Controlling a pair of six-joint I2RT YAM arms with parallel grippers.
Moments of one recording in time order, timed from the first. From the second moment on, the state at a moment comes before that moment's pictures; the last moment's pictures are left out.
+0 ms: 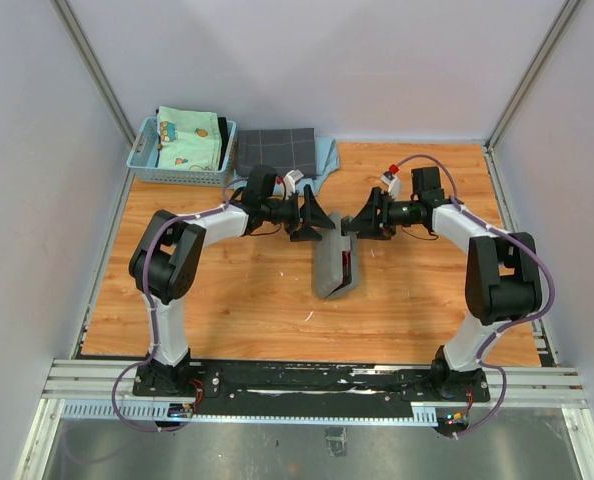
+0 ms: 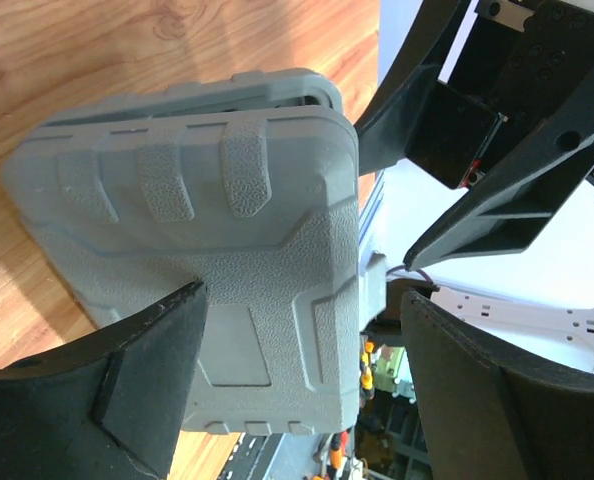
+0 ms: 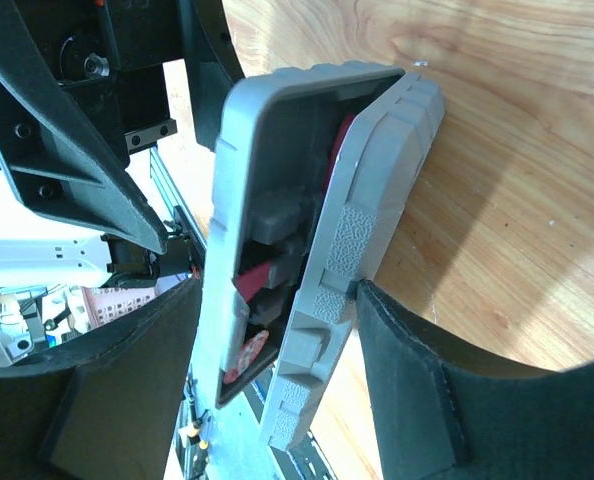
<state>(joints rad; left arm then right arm) -0.46 1.95 1.22 0.14 0.86 -0.91 0.12 1.72 1.09 -0.27 -1.00 0.41</state>
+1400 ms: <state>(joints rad) -0.47 1.75 1.11 -0.24 0.51 -0.64 0.19 1.94 1.25 -0.63 -0.83 0.13</state>
